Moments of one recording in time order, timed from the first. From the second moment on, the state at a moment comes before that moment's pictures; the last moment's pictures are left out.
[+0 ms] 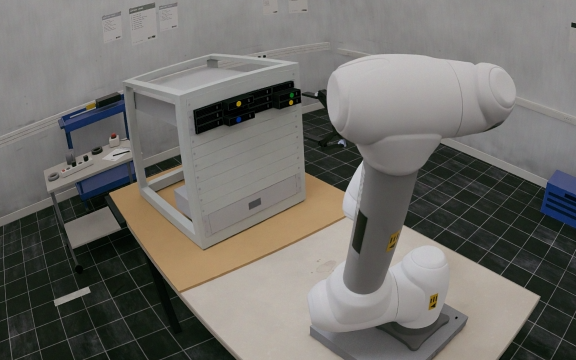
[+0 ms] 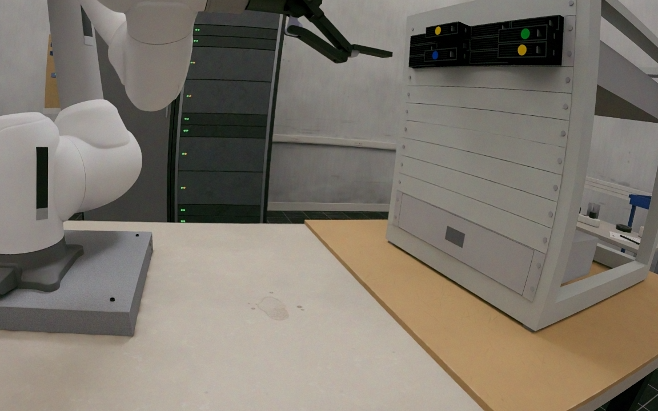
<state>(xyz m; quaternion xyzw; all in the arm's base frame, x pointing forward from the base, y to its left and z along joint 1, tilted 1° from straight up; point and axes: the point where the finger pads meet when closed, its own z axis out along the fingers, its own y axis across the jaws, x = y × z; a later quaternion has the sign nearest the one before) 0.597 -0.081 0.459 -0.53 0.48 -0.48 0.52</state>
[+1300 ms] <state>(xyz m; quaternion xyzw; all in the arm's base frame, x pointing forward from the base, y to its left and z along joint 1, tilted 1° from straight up) 0.602 -0.084 0.459 -0.53 0.47 -0.48 0.52</state>
